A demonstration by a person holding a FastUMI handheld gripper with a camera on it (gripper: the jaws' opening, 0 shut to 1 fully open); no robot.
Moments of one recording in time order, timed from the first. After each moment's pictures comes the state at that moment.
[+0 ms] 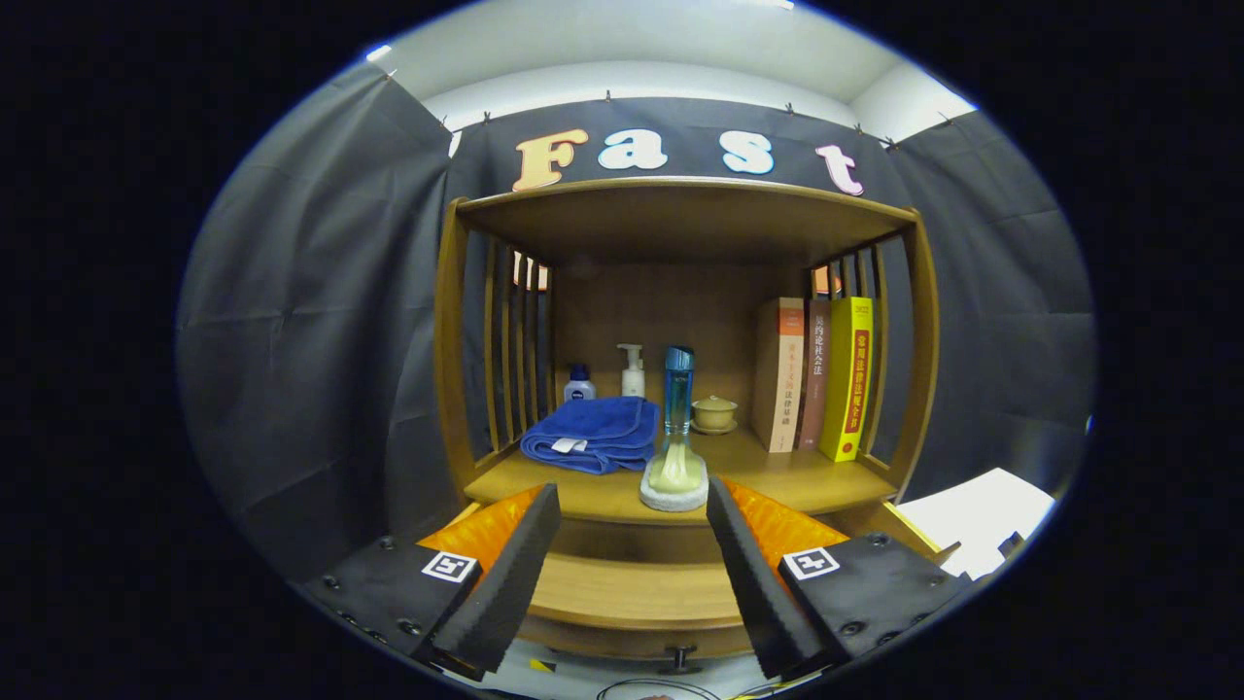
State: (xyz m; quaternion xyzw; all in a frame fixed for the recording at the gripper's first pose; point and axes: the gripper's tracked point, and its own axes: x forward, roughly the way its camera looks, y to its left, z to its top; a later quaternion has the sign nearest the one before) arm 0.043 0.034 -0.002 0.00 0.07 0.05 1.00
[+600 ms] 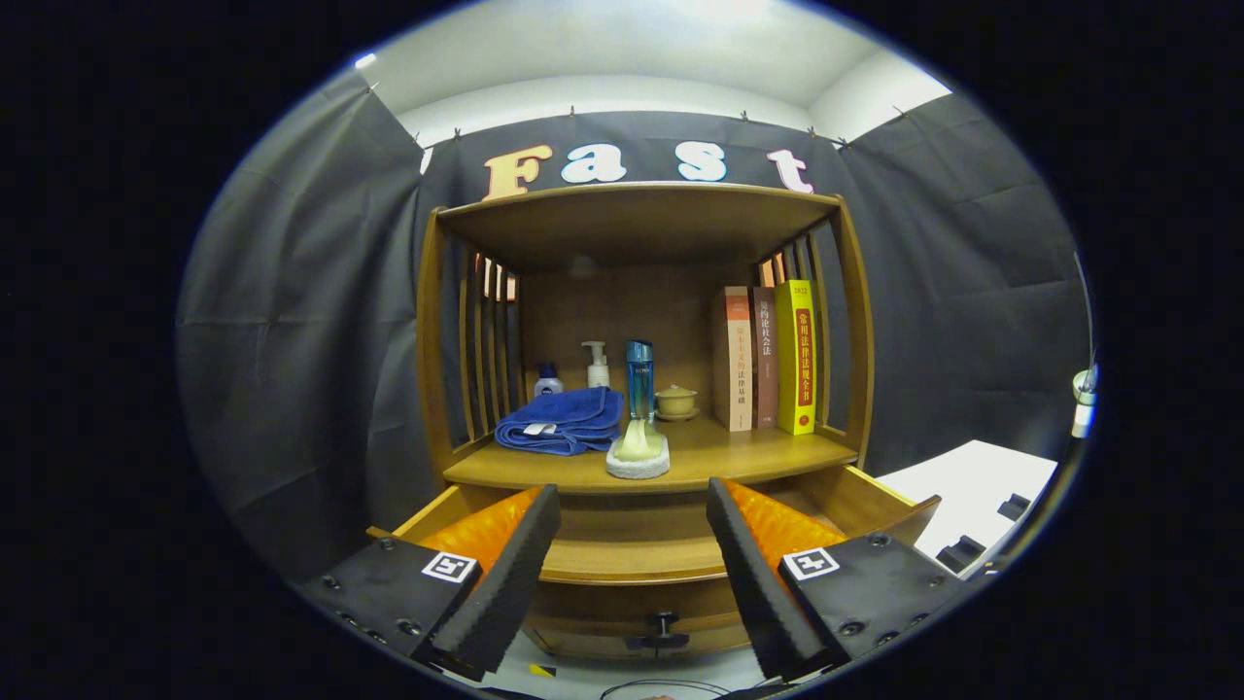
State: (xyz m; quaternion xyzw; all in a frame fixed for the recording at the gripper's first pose) arm -0.001 0.003 -0.024 0.02 0.05 0.00 1.00
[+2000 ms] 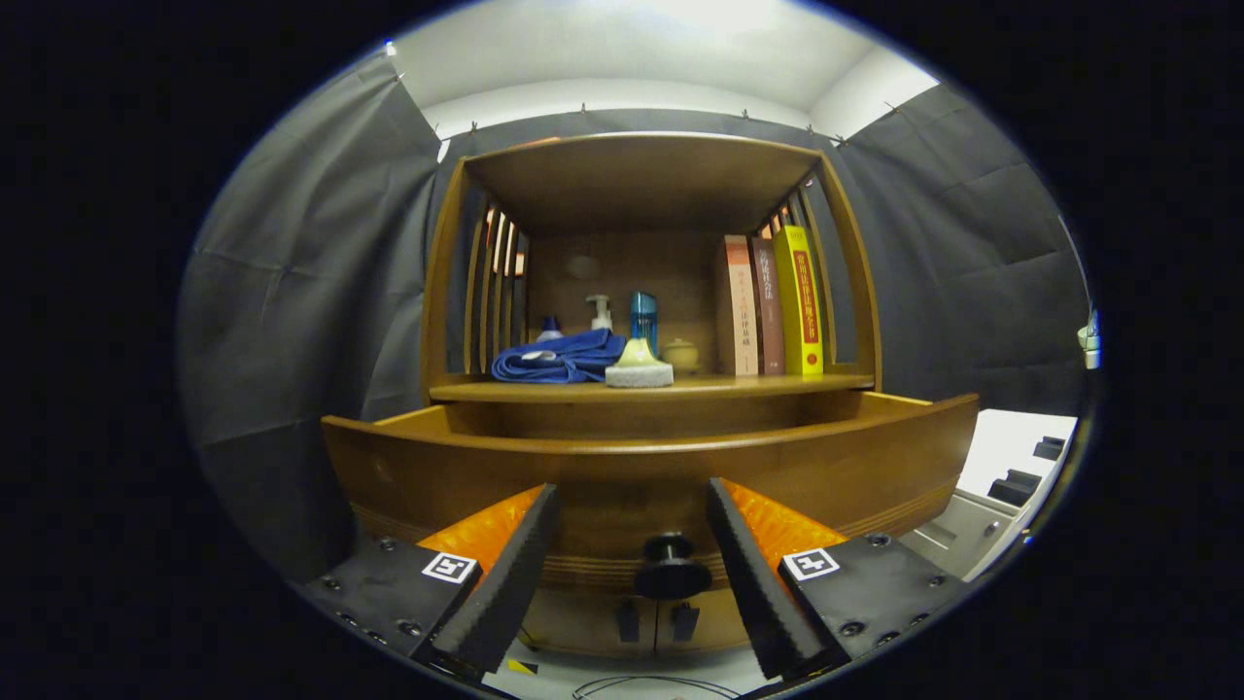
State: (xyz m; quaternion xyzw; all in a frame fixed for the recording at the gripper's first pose) arm -0.039 0.005 -0.186 0.02 0.07 0.02 1.00
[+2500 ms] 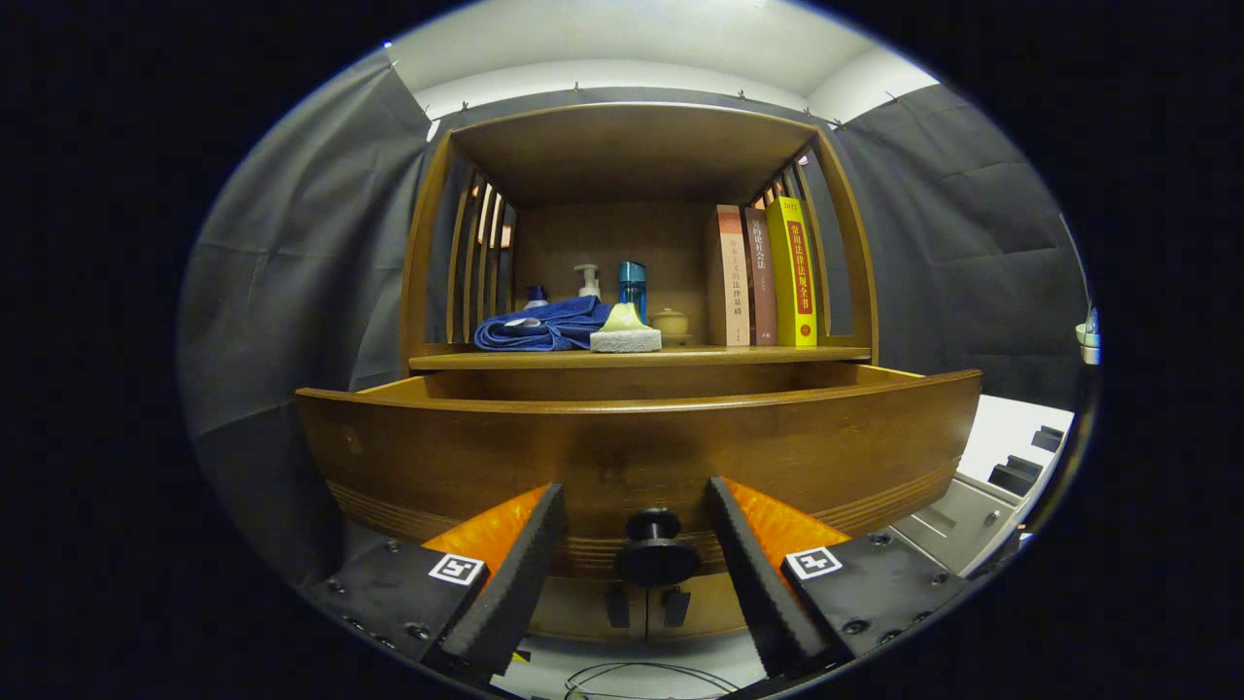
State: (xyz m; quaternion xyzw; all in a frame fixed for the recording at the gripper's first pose) arm -0.030 -0.001 -0.200 0.01 0.10 0.00 1.00
